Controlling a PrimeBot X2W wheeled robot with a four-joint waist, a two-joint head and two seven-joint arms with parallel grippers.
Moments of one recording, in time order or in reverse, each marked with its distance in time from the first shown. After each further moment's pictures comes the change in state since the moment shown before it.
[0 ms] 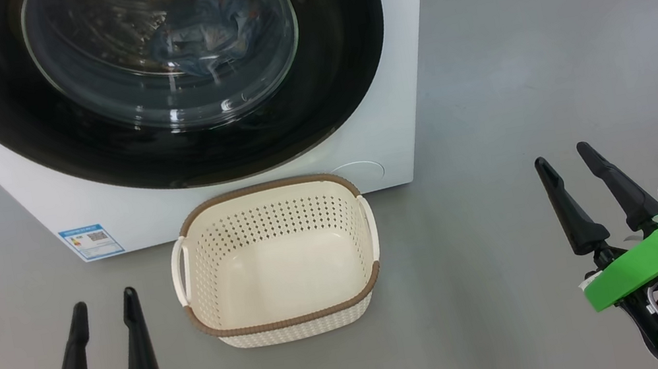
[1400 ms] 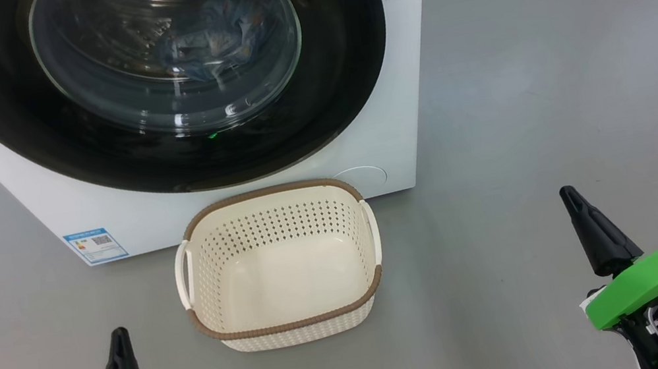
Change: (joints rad) left arm 0.035 -0.029 0.002 0.060 -0.202 0.007 0.059; right arm 0.058 0.061 -0.037 0.053 0.170 0.000 0.054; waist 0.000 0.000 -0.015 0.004
